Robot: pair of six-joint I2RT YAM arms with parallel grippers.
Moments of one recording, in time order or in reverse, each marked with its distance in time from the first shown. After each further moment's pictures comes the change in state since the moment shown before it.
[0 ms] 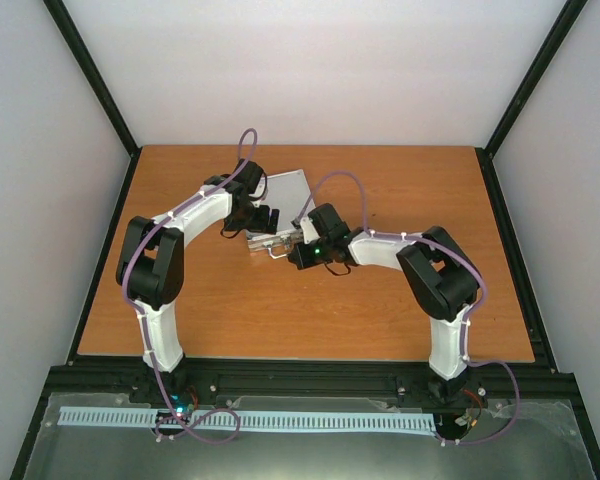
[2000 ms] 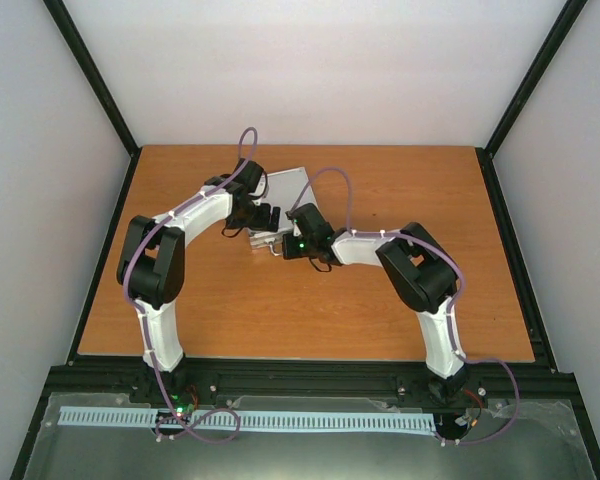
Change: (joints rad) left arm 0.001 0.006 -0.007 0.043 0.009 0.000; right arm 0.062 0.130 0.094 0.139 0.306 0.154
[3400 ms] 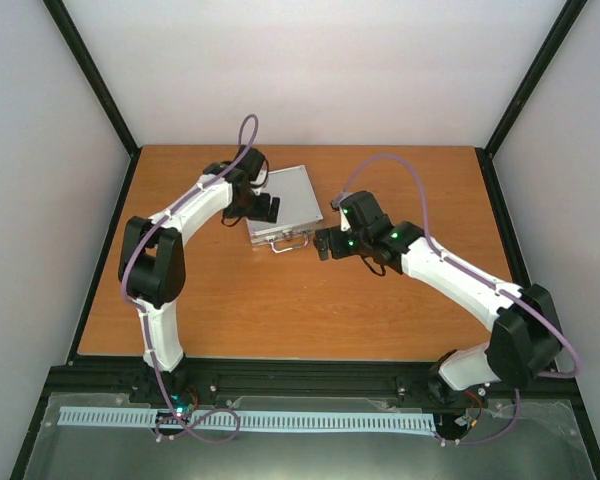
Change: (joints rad) left arm -0.004 0.006 0.109 -0.119 -0.049 0.015; right arm -0.046 -0.640 -0.139 -0.519 0.132 -0.168
